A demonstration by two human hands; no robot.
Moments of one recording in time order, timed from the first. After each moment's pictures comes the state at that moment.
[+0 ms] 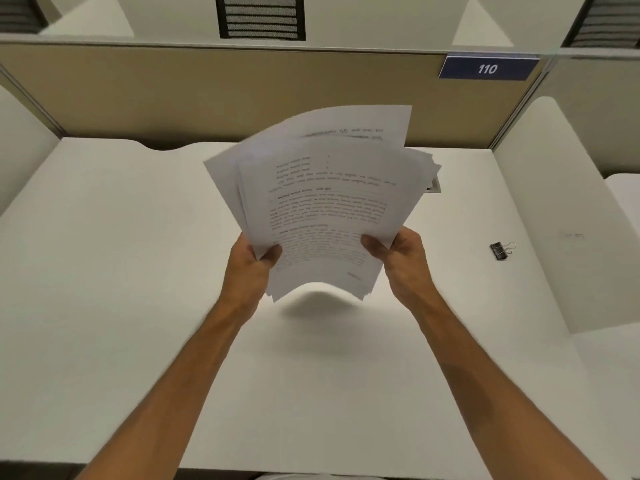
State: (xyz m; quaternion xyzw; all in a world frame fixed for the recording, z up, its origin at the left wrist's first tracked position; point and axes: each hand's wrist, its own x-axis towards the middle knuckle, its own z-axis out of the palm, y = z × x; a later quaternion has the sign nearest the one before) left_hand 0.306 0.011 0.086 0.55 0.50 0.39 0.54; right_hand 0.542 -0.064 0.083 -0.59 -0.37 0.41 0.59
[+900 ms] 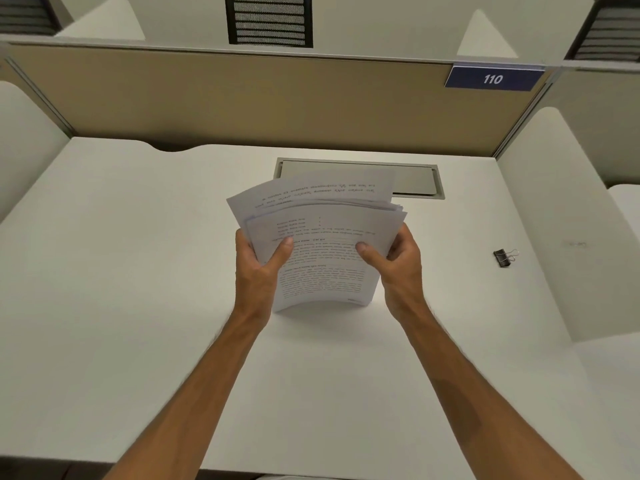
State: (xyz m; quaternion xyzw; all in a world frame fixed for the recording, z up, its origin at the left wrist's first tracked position) left_hand 0.316 -0.010 0.094 0.51 0.44 0.50 0.54; right_hand 0.512 -0.071 0.087 -0.62 -0.35 0.36 0.60
